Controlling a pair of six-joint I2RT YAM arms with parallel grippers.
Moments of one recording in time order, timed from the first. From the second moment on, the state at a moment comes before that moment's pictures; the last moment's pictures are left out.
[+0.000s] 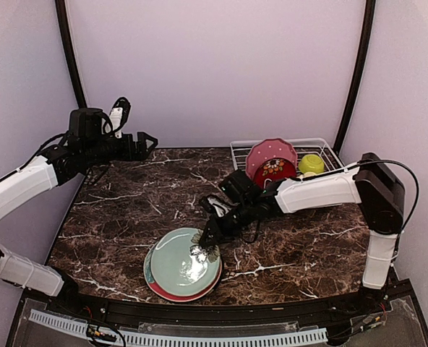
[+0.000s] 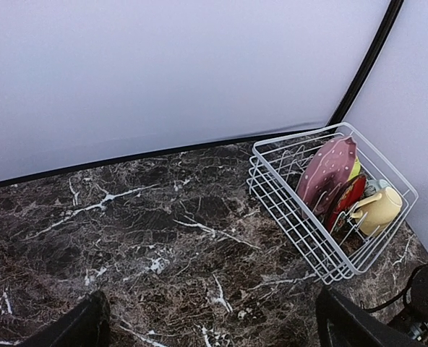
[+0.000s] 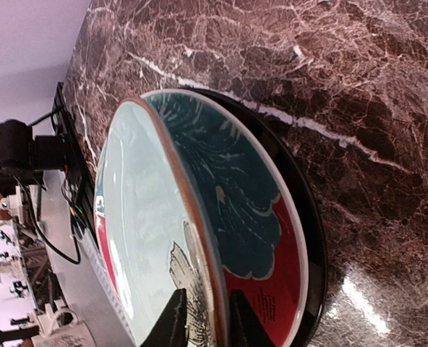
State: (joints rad) left arm -0.45 1.24 1.11 -0.23 0.07 -0.22; right arm 0.97 1.92 1.25 -0.24 -0.56 0.59
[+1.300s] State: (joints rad) left arm -0.45 1.26 1.11 -0.23 0.08 -0.22; right arm 1.01 1.47 1.34 -0.71 0.24 0.07
